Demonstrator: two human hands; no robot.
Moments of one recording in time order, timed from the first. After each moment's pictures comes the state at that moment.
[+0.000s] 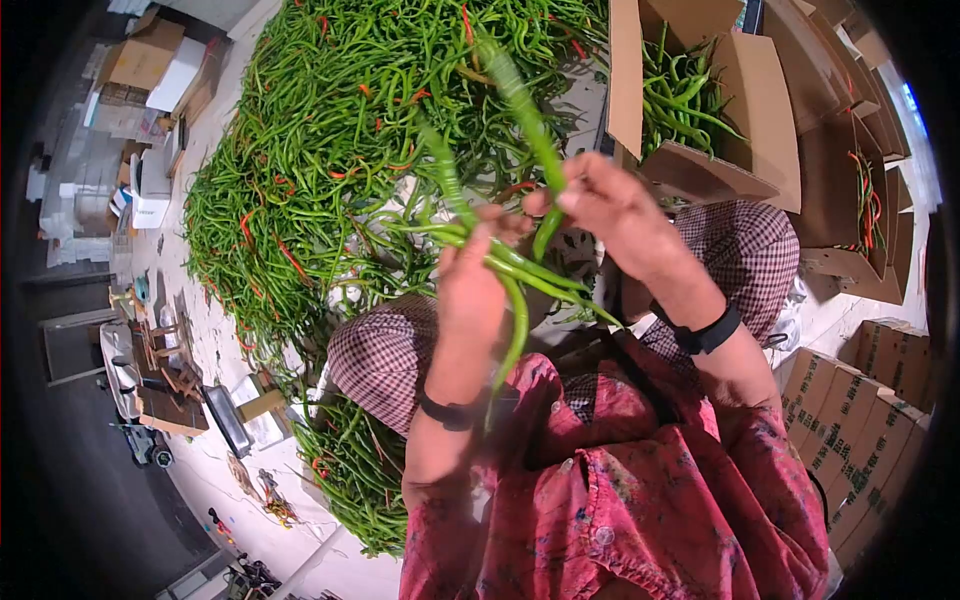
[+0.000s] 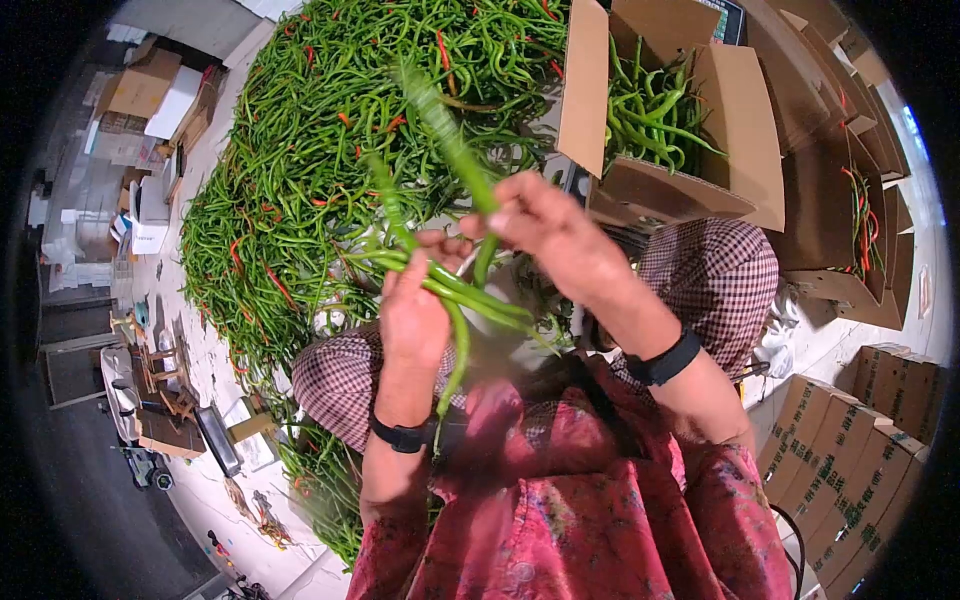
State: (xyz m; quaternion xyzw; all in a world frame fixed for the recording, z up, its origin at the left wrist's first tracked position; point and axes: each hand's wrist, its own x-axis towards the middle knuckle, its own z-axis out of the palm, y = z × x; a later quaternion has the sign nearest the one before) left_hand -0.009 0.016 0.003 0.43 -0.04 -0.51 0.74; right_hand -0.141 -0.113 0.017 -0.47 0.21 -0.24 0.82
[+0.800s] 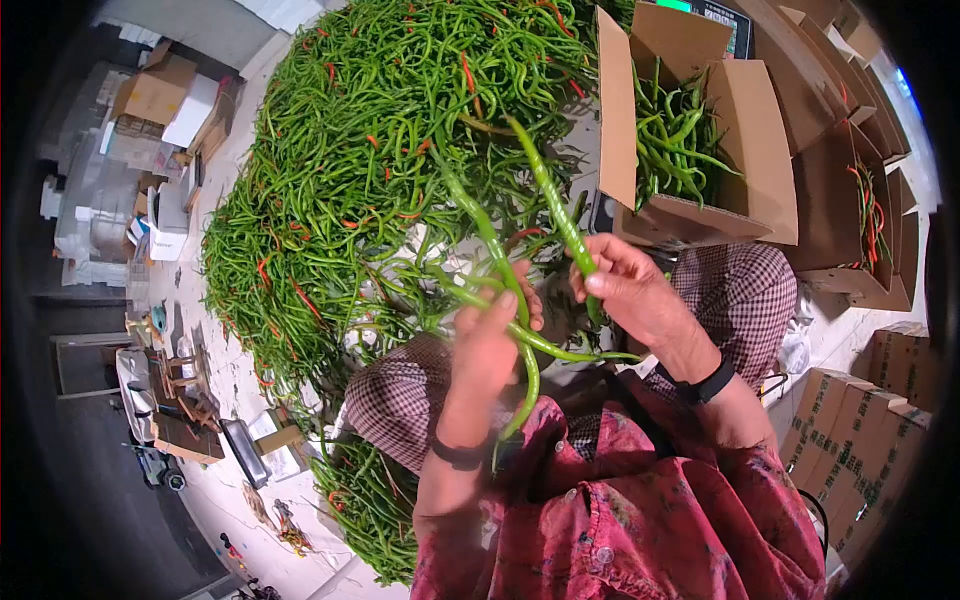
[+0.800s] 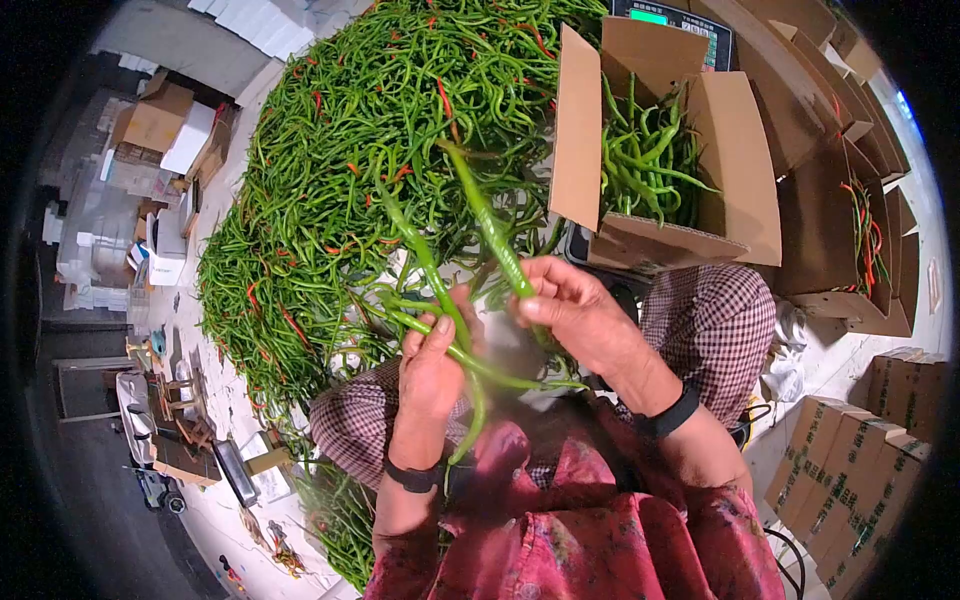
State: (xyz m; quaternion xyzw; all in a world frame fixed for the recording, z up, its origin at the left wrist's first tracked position) left_hand -0.020 0.009 0.016 0.44 -0.11 -0.54 0.71; right_hand -0.172 -0.114 -0.003 -0.33 0.16 -0.26 0.89
